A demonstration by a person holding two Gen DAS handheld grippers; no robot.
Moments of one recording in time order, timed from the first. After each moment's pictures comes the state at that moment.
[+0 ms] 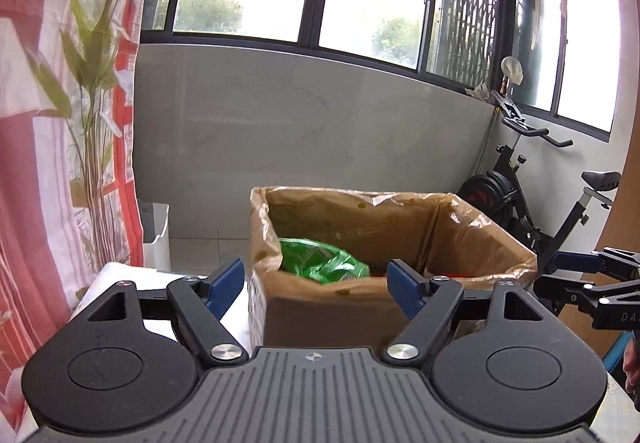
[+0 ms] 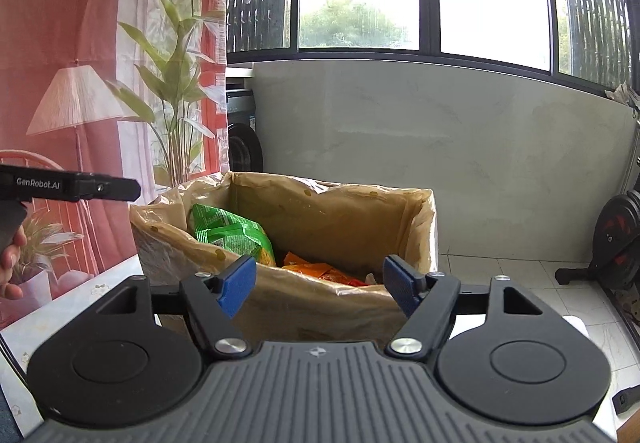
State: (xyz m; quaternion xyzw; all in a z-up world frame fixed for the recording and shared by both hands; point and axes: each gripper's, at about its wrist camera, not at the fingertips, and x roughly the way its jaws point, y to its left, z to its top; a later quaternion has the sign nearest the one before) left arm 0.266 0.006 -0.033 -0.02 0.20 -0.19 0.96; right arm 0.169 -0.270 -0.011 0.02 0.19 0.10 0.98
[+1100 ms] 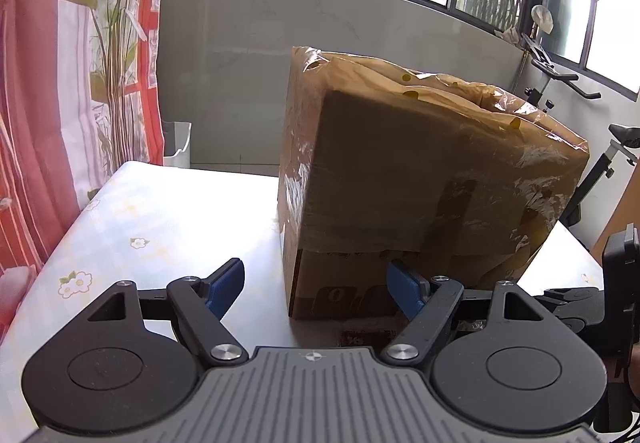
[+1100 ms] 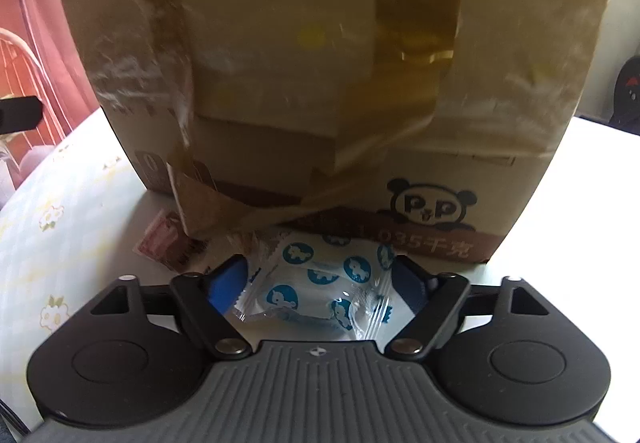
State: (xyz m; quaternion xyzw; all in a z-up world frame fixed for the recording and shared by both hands) left arm 0.265 0.023 -0.122 -0.01 0.30 -0.16 0.94; right arm 0.225 -0.210 -0.174 0.05 0.43 0.09 0.90
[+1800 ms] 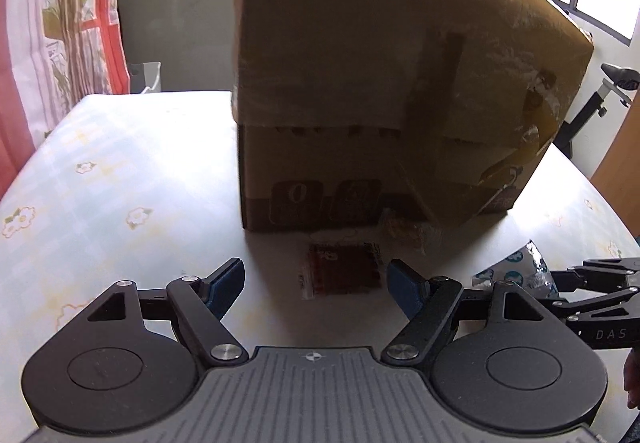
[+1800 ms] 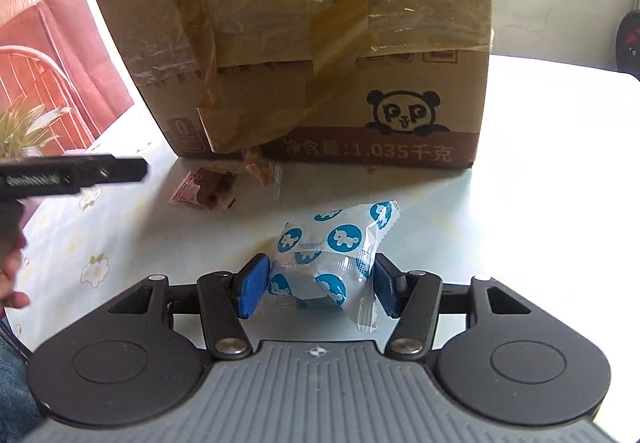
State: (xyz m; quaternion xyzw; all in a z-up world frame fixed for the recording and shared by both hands) left arm 0.269 -0.014 -0.188 0.03 0.38 -0.19 0.90; right arm 0.156 -0.239 -0.184 0.11 0.42 0.11 0.89
